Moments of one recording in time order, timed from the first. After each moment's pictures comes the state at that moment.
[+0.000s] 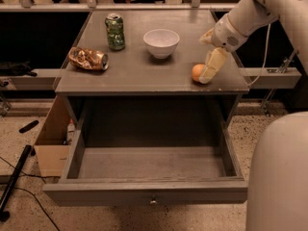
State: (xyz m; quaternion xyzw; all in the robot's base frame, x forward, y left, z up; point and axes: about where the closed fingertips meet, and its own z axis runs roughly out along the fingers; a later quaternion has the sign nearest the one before) arm 0.690 -0.152 0.862 -0.64 0.72 0.12 0.25
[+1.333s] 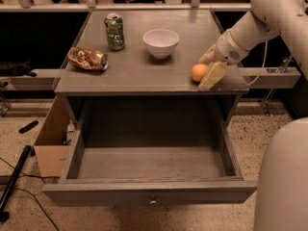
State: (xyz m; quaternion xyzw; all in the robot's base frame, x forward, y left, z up) arm 0.682 -0.167 0.823 -0.63 0.73 0.14 0.24
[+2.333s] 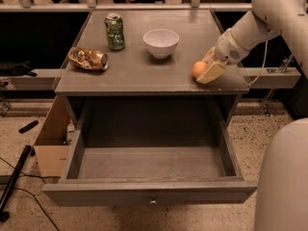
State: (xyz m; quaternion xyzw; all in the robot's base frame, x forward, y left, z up) arm 0.682 -0.167 0.822 -0.63 0.73 0.14 0.24
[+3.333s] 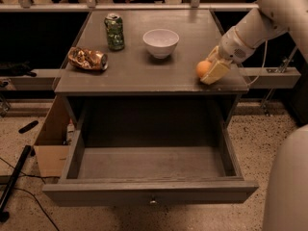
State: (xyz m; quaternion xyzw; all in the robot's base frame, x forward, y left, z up) arm 0.673 -0.171 0.836 -0.63 0.73 0.13 0.24
